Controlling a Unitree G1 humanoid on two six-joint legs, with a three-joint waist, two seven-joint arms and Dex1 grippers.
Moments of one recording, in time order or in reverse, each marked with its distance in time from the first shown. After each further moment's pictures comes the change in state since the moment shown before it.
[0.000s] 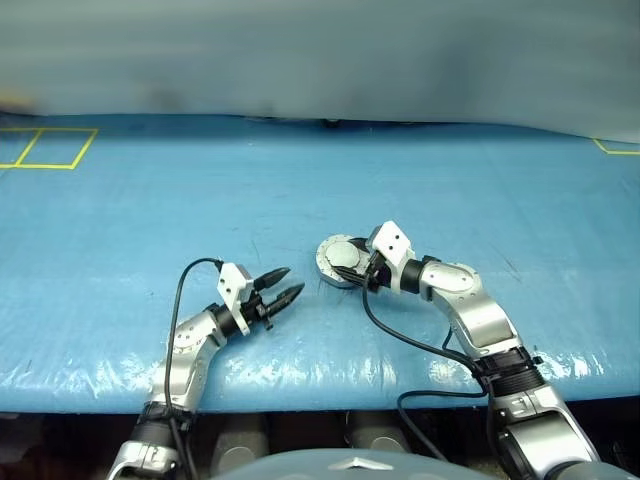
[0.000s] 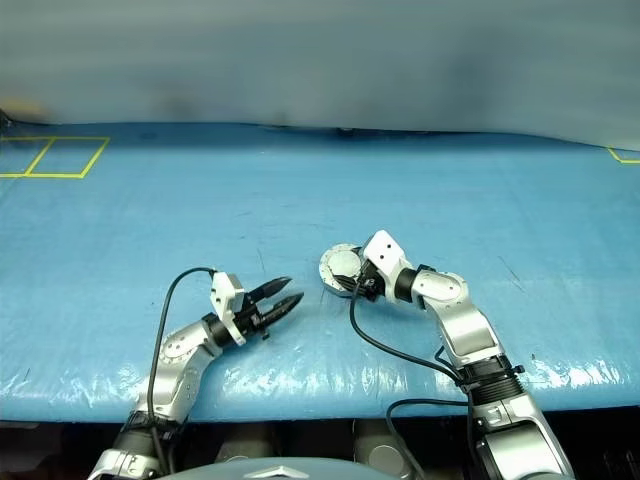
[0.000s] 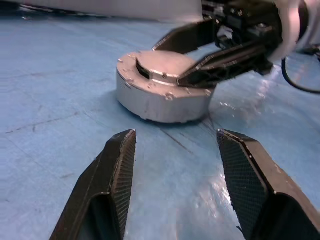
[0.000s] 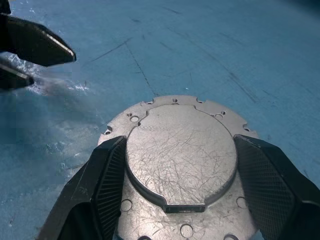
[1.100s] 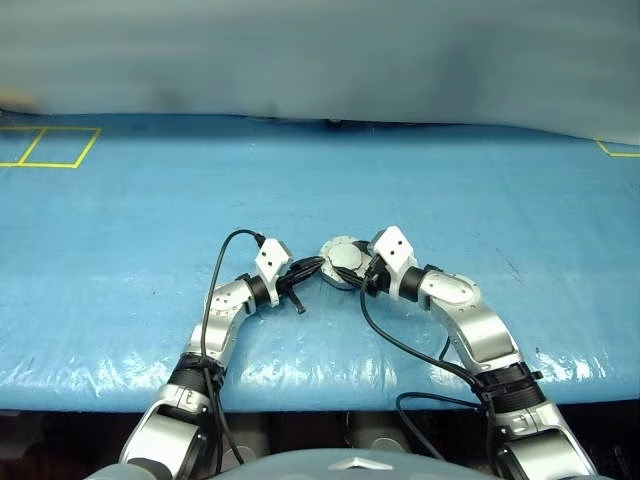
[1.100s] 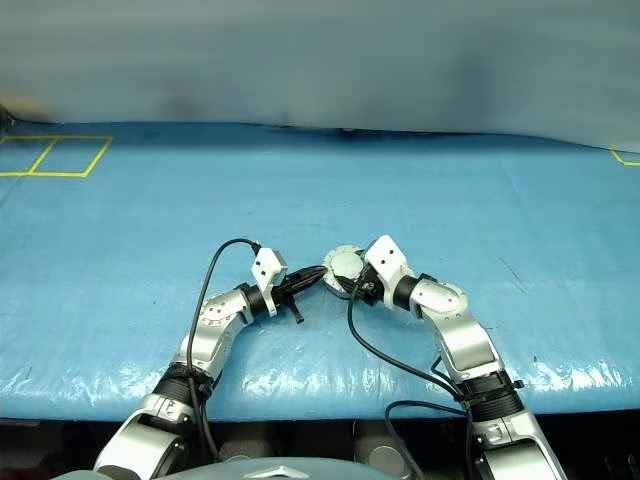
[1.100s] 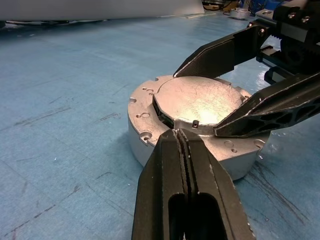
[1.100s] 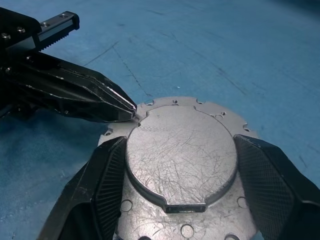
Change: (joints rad) left arm -0.206 -0.063 -0.107 0.265 0.202 -0.065 0.034; right arm 0.069 0.036 -0.028 -0.083 0.020 0.069 -0.084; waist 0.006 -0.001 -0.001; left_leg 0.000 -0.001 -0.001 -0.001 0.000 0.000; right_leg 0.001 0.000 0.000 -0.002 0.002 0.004
